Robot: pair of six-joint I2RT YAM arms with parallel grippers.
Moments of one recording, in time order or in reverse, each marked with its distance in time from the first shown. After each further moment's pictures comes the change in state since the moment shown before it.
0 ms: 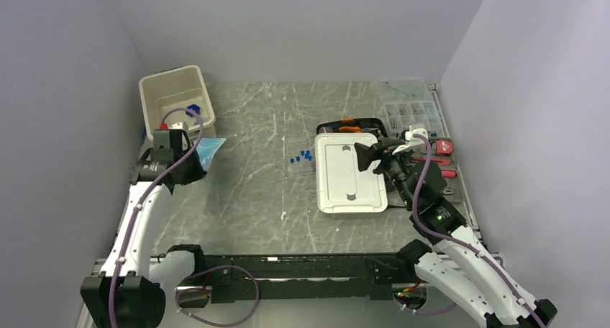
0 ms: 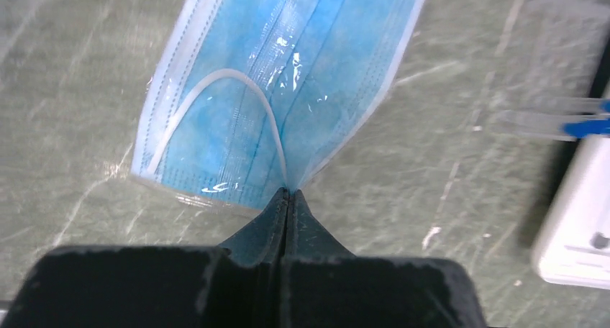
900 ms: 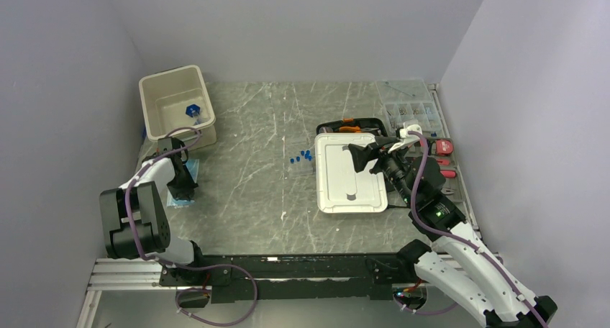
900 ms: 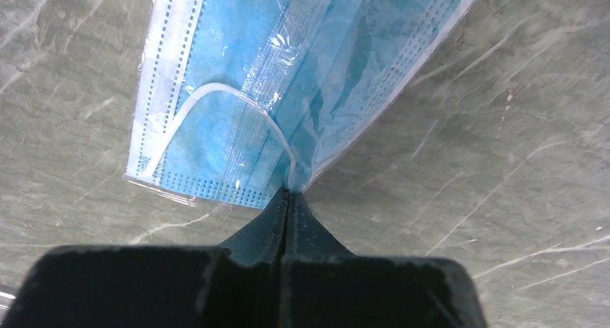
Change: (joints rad) left arm 0.207 0.463 -0.123 0.222 -0.143 0.052; right arm 0.000 0.036 0.032 -0.010 -0.089 -0.010
